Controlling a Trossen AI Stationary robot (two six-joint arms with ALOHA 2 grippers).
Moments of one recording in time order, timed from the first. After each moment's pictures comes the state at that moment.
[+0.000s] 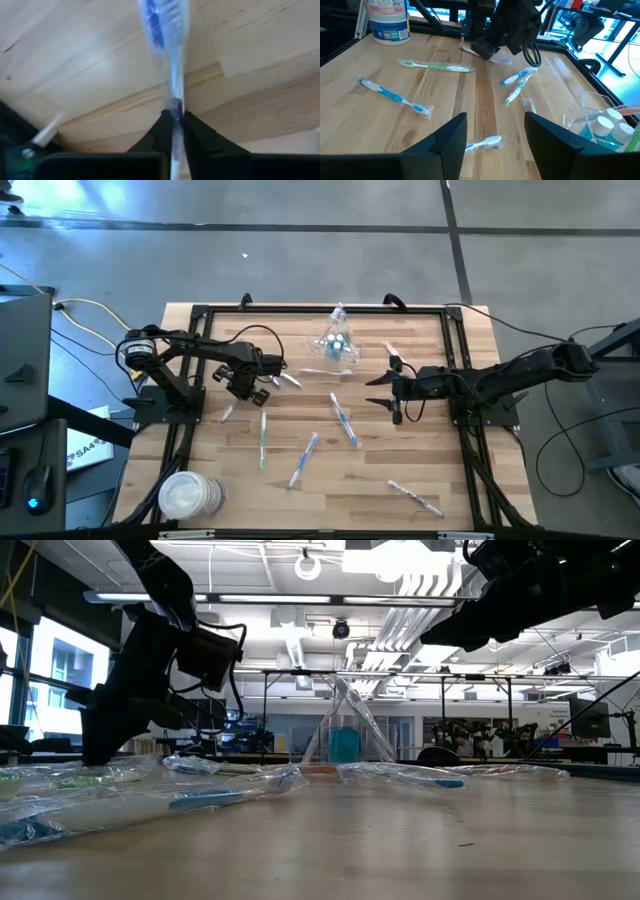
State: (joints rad) left arm 0.27 1.62 0.81 -1.00 0.06 -0.82; right arm 0.08 1.02 0.37 0.36 0.12 -0.10
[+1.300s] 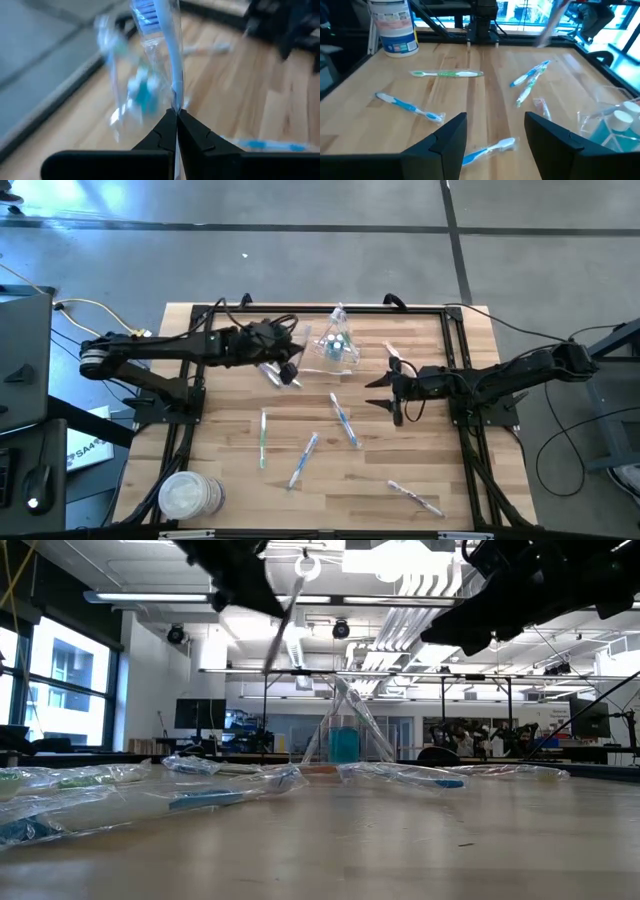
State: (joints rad) left arm 0.15 1.24 1.06 -0.32 -0.29 -0.21; right arm 0.08 1.02 0.37 0.38 0.09 0.00
